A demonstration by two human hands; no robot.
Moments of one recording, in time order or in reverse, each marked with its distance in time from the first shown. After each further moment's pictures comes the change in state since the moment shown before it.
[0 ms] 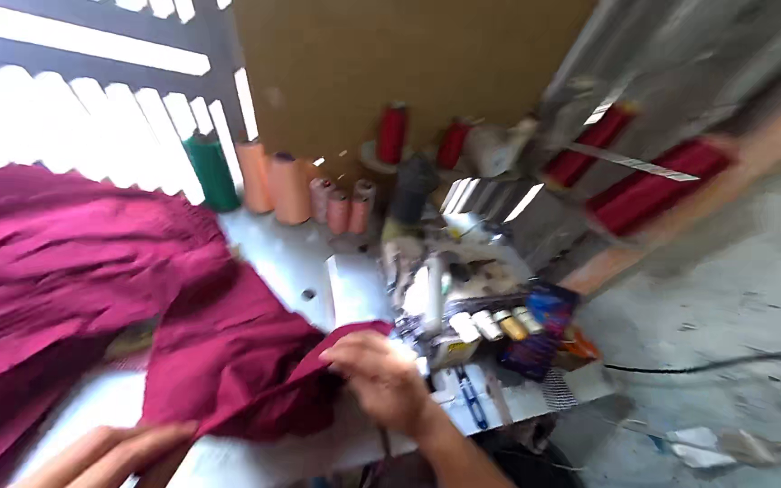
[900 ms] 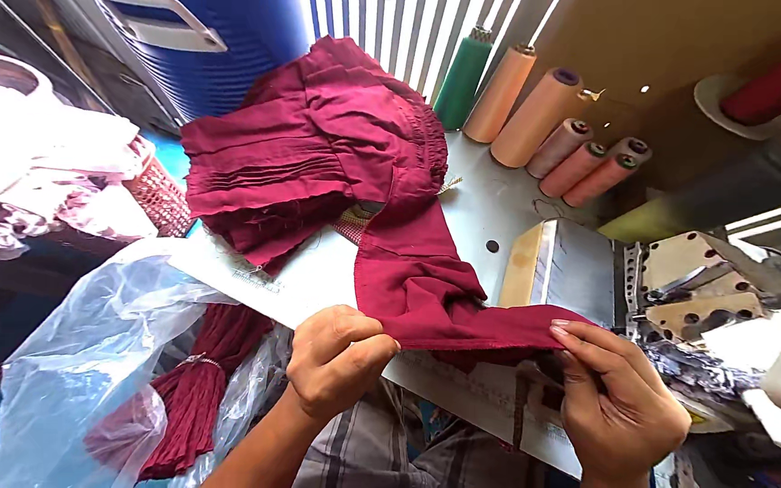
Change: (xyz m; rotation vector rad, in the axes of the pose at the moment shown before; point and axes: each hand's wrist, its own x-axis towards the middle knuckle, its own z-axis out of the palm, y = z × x) left_hand 0.000 0.037 0.047 0.050 0.697 0.331; right_hand -0.010 0.000 -0.005 -0.124 0.011 0.002
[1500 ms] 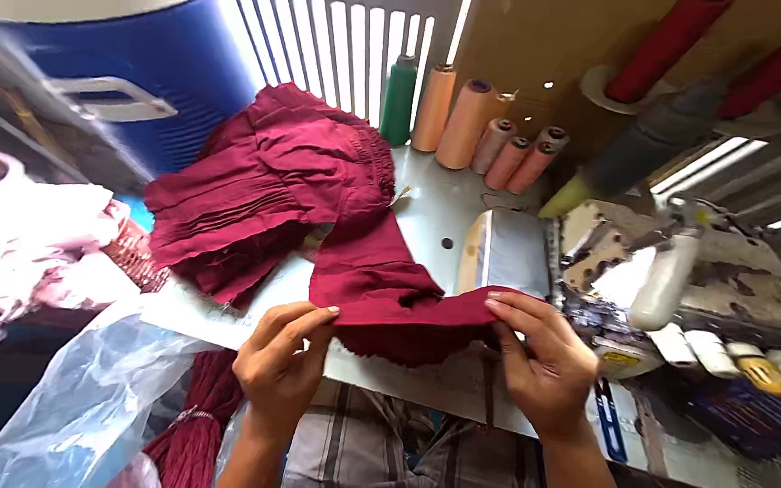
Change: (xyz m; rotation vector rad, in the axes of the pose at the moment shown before) left_hand 0.013 -0.001 -0.009 0.015 -0.079 -0.243; right_hand -0.001 -0.006 0.000 0.110 0.043 0.034
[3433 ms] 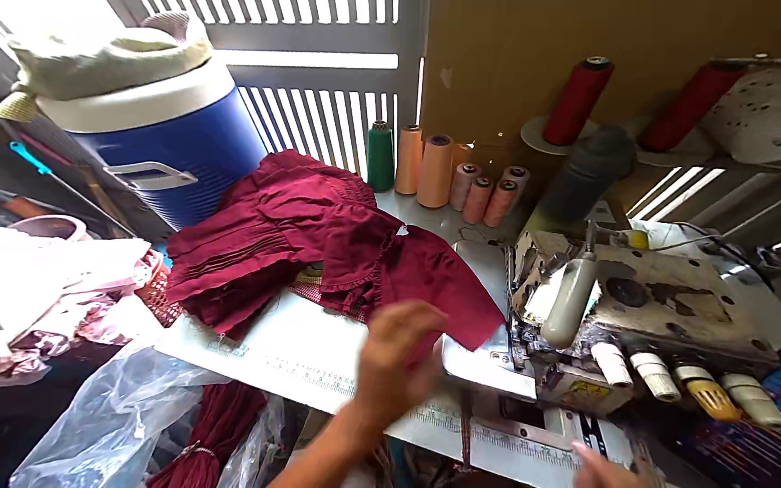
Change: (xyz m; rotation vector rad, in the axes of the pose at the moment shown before) left_hand 0.008 0.067 0.125 0.002 -0.221 0.020; right_hand -0.108 0.001 -0.100 -0.386 0.158 0.099
